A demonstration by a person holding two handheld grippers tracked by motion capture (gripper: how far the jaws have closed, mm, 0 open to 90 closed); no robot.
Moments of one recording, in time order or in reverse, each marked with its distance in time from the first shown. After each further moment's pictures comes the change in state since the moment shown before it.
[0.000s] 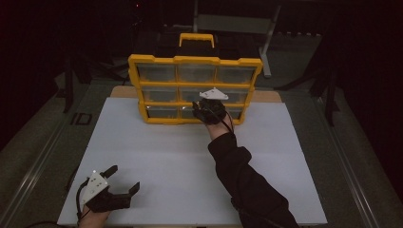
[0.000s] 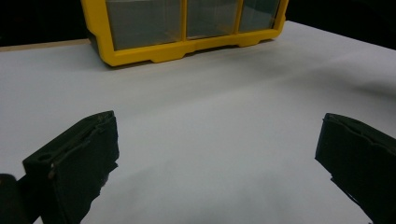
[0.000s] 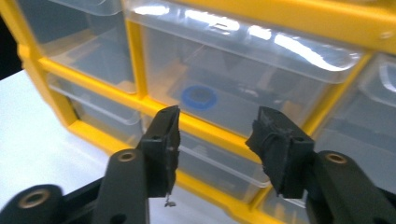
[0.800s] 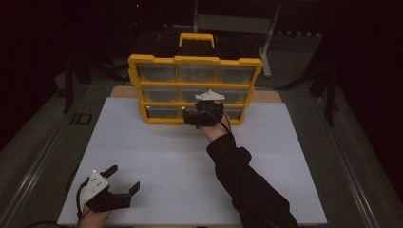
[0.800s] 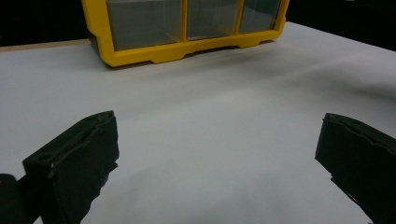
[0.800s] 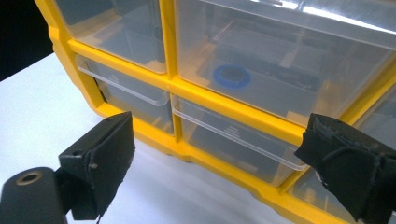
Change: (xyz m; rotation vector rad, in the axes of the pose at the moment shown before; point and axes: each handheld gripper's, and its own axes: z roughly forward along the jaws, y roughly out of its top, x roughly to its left) left arm 0.000 0.001 0.001 -0.003 0.002 -0.010; right arm 0.009 -0.003 0.001 0.071 0.070 0.022
